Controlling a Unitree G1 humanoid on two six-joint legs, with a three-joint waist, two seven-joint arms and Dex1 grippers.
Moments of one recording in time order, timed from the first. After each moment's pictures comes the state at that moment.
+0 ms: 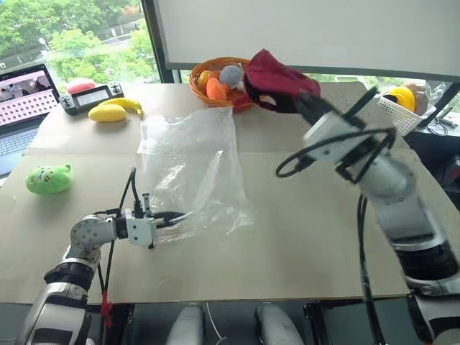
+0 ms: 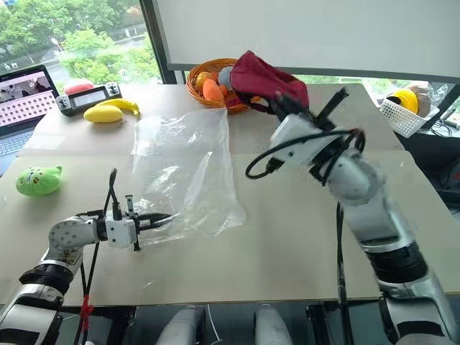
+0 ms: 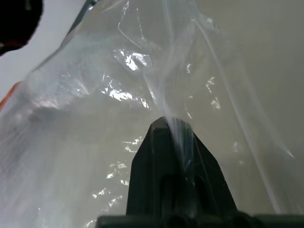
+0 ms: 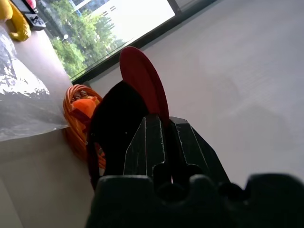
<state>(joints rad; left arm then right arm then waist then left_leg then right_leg) -0.48 0.68 -0.16 0.81 -0.15 -1.15 -1.15 -0.56 -0.69 0.20 -0.26 -0.36 -0.03 0.20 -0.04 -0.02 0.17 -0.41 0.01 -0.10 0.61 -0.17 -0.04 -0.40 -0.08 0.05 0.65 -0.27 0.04</state>
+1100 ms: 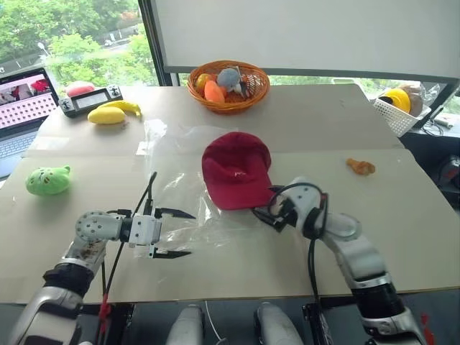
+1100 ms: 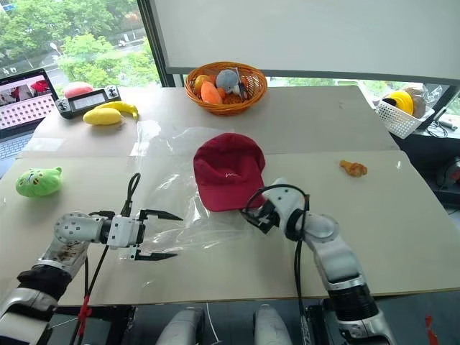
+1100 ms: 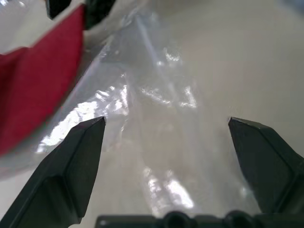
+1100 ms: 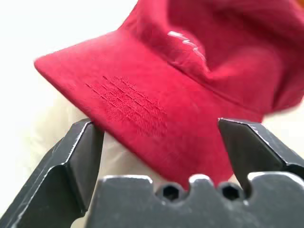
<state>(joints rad) -0.34 0.83 -0.25 0.25 -0.42 -0.39 -1.40 -0.29 -0.41 0.05 -0.25 0.24 0.53 0.69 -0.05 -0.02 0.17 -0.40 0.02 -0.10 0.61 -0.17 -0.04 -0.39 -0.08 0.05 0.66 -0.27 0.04</state>
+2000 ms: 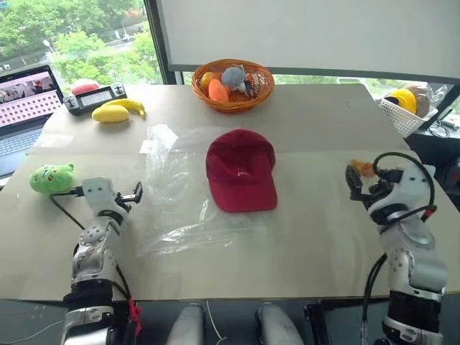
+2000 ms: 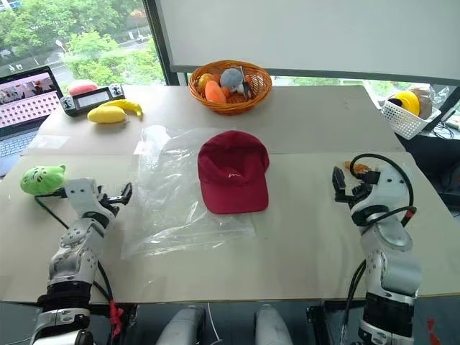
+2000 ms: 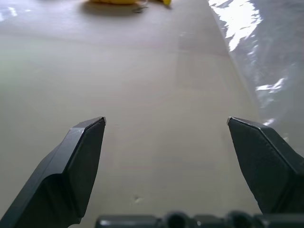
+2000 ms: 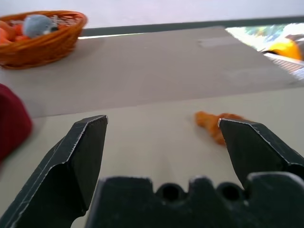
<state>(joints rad) -0.30 0.39 0.31 0.32 -0.31 0.13 -0.08 -0.18 -0.38 -0.40 -0.20 0.26 0.41 0.14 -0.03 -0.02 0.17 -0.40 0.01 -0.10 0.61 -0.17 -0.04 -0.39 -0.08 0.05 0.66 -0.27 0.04</state>
